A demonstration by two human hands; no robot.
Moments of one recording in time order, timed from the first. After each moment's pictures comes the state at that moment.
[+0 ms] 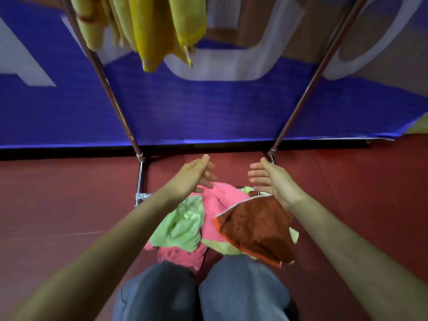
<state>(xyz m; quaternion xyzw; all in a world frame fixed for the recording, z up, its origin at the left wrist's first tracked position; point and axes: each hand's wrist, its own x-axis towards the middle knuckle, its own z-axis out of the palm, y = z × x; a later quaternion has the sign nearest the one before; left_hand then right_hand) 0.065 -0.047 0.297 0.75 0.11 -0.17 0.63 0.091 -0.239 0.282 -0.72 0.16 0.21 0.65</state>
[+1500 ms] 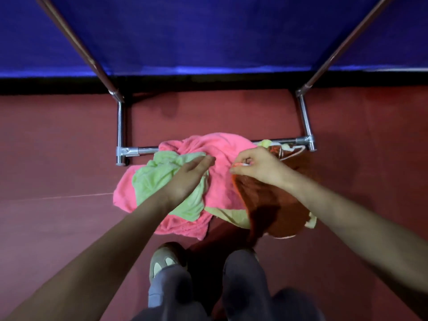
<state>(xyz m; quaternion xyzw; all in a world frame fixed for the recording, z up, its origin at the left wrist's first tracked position) 0.075 -0.038 0.084 0.71 0.19 -0.29 0.62 0.127 -0.216 0.060 -0.85 -0.11 0.31 0.41</state>
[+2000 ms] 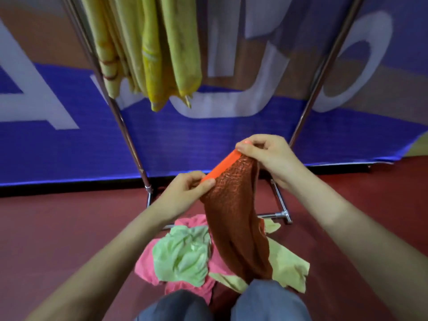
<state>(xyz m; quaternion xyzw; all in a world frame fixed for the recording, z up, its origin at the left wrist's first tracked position) 0.063 -0.025 0.331 0.79 -0.08 -0.08 0.60 0.114 -0.206 0.378 -0.76 -0.10 0.07 0.64</state>
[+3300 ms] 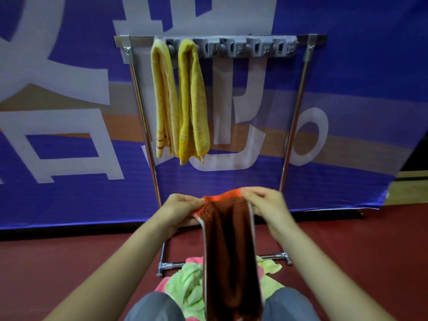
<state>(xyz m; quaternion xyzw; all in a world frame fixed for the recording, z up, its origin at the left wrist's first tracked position) -0.064 -0.033 0.477 0.71 0.12 -0.09 0.69 -0.030 -0.218 0.453 -0.69 -0.03 -0.01 0.73</state>
